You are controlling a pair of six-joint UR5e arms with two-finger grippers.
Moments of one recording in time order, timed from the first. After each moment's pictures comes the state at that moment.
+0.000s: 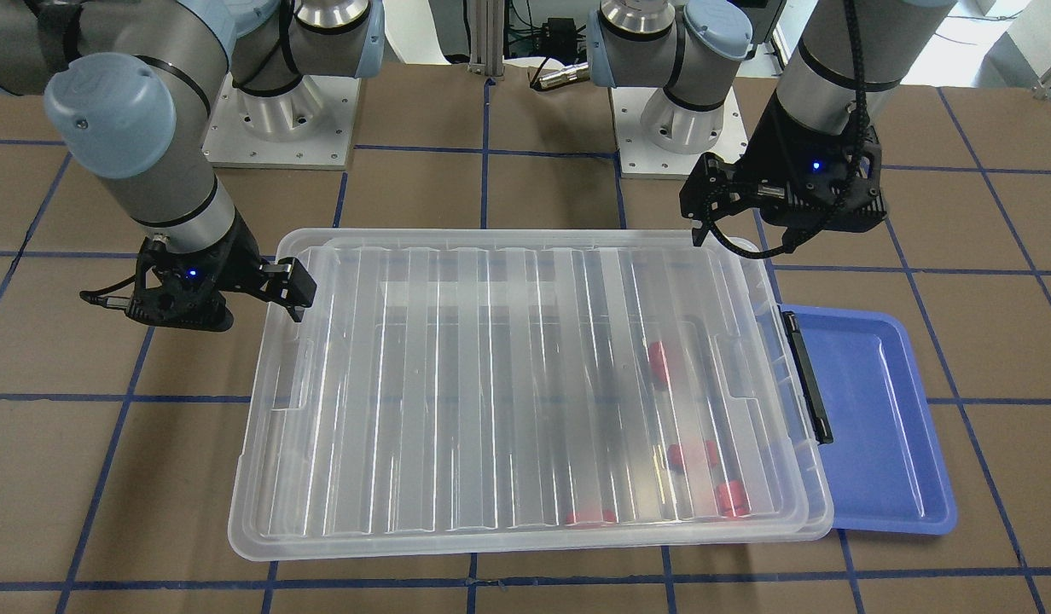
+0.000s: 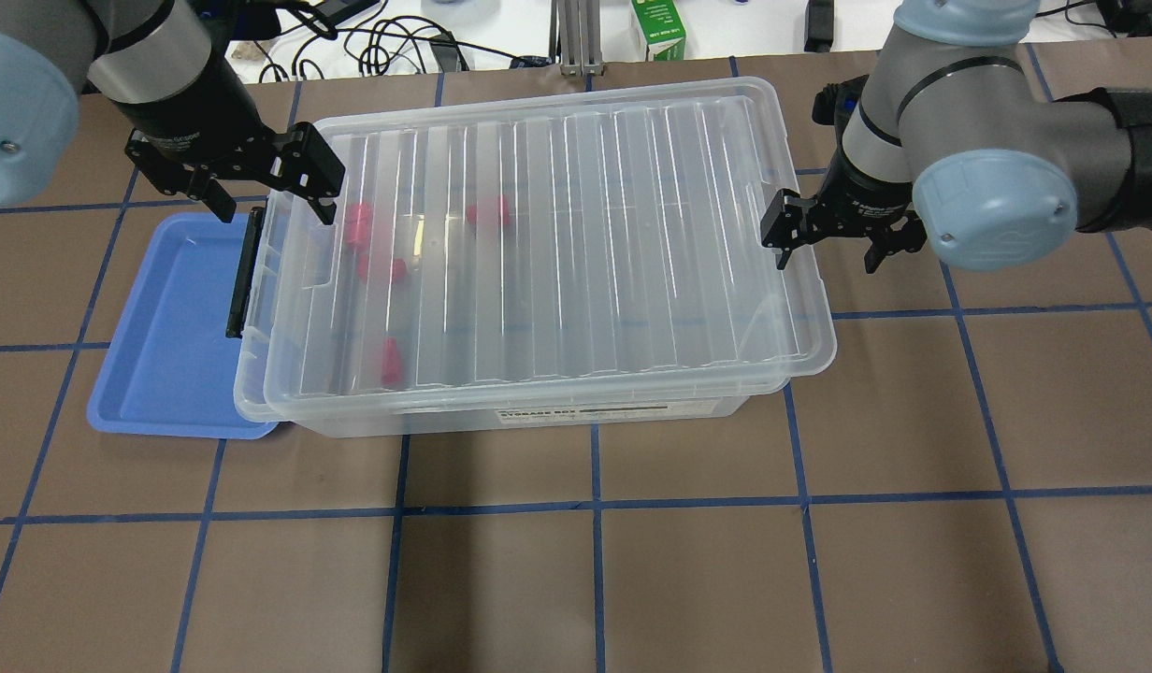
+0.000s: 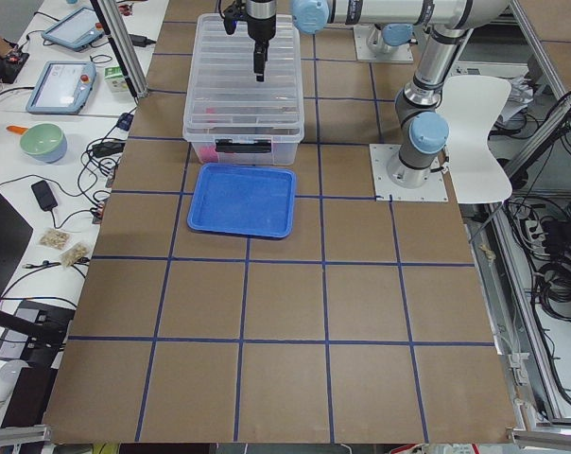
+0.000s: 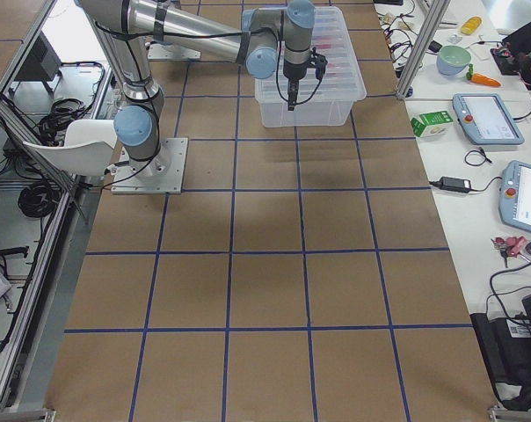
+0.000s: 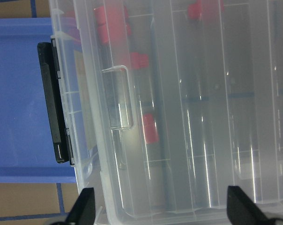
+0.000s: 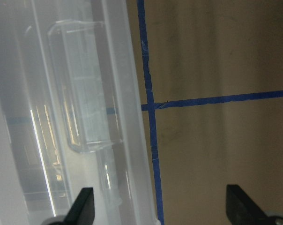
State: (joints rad) left arm -1.53 -1.60 -1.55 -1.54 1.58 0.11; right arm 1.54 -1.44 1.78 -1.89 -1.55 0.06
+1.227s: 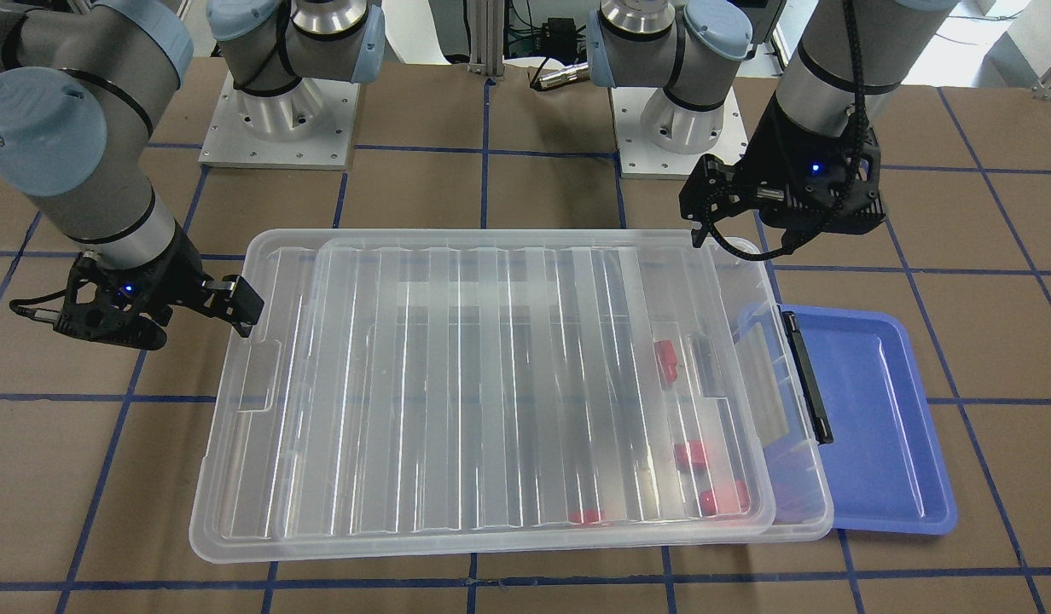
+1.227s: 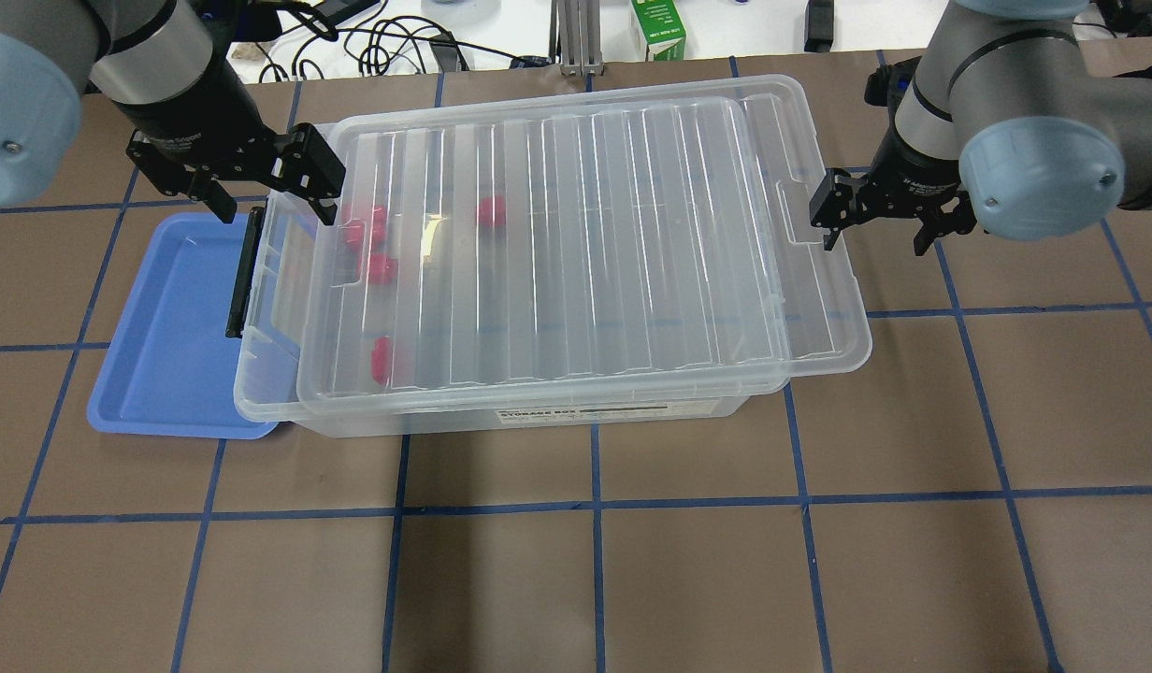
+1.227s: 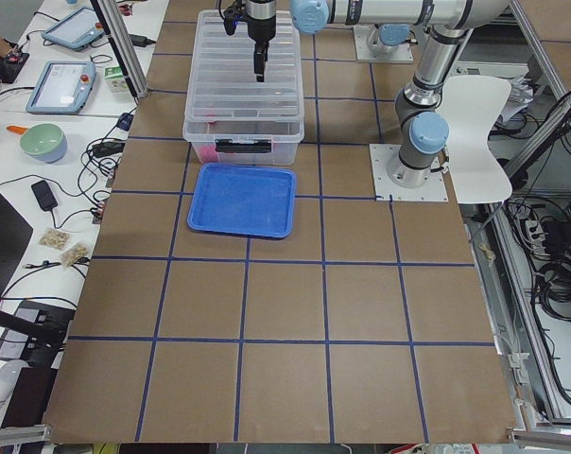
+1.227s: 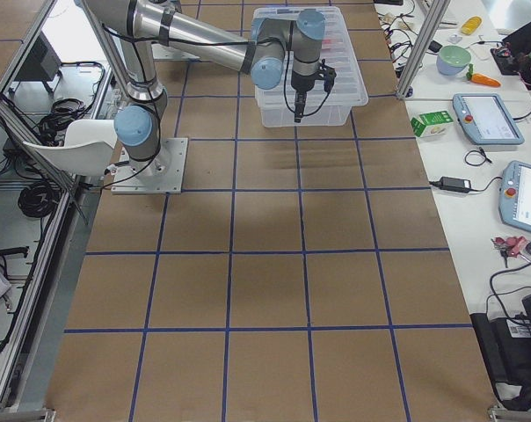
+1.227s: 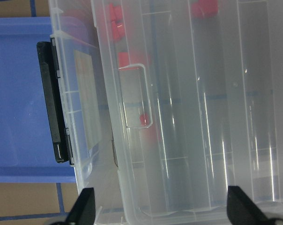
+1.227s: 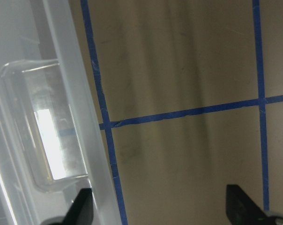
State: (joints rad) left arm -1.53 -1.60 -1.55 -1.54 1.58 0.11; right arm 1.46 -1.42 1.75 -1.88 -1.60 0.03
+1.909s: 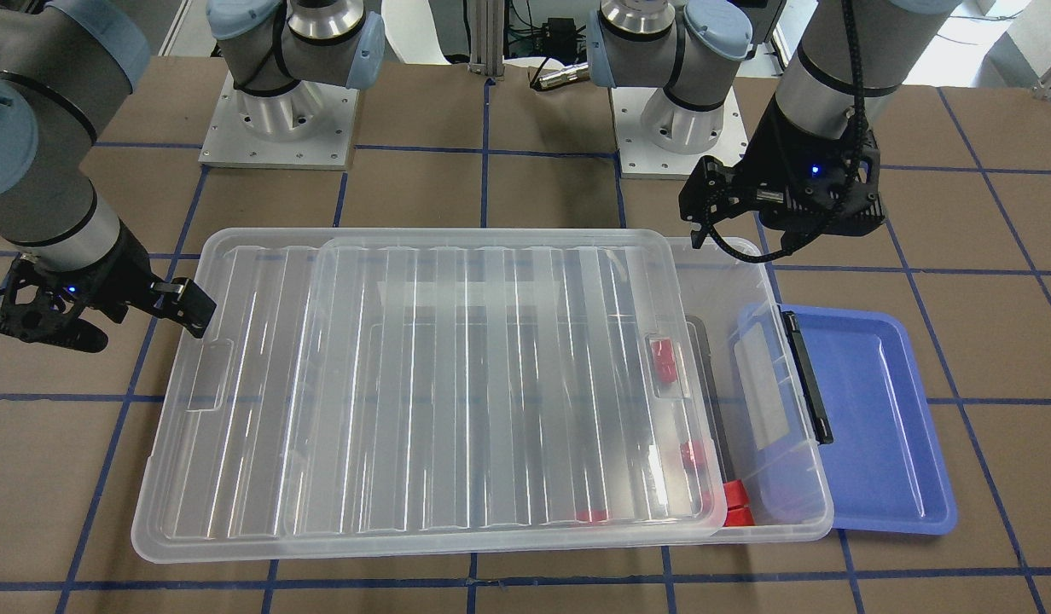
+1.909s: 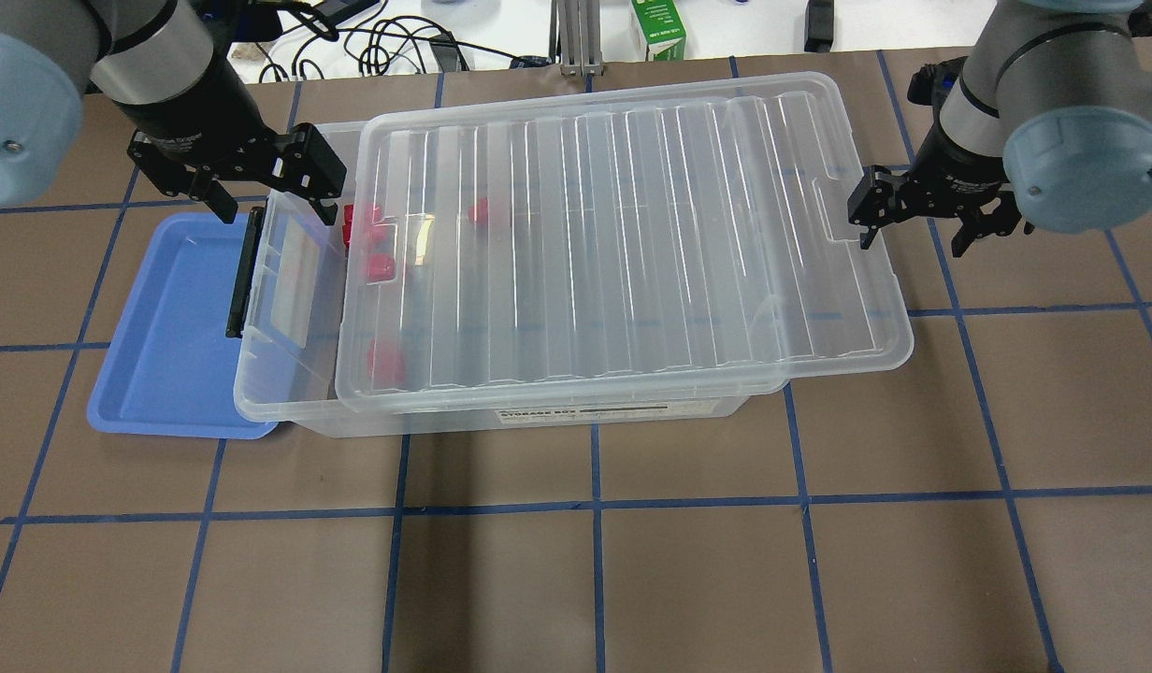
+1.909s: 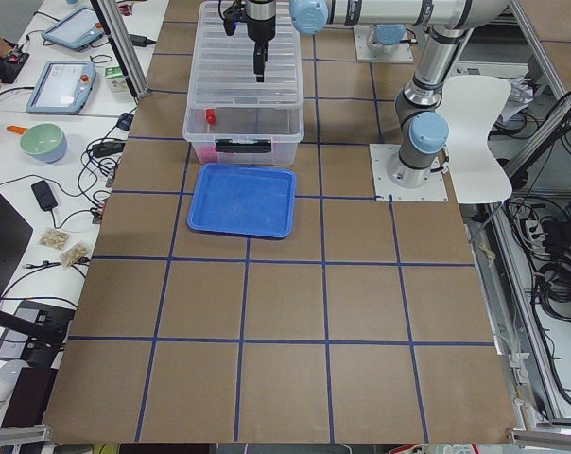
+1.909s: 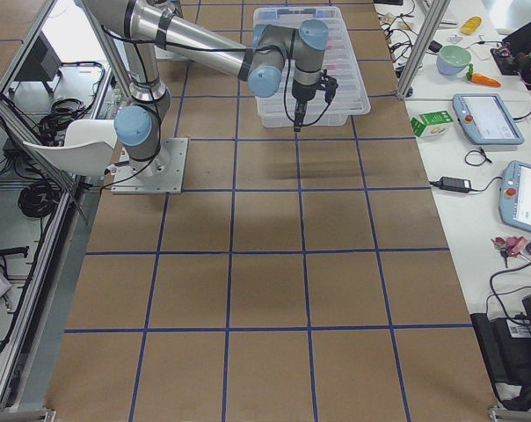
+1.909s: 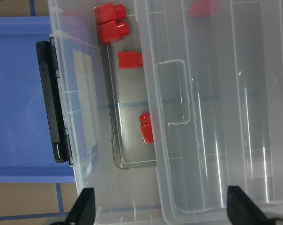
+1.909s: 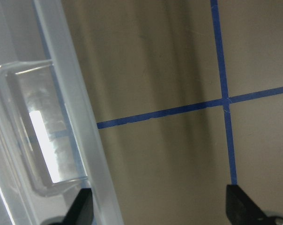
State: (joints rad) left arm -1.53 -1.61 -1.55 -1.54 1.58 0.11; right arm 1.38 -1.42 1.75 -1.87 -1.63 -0.02
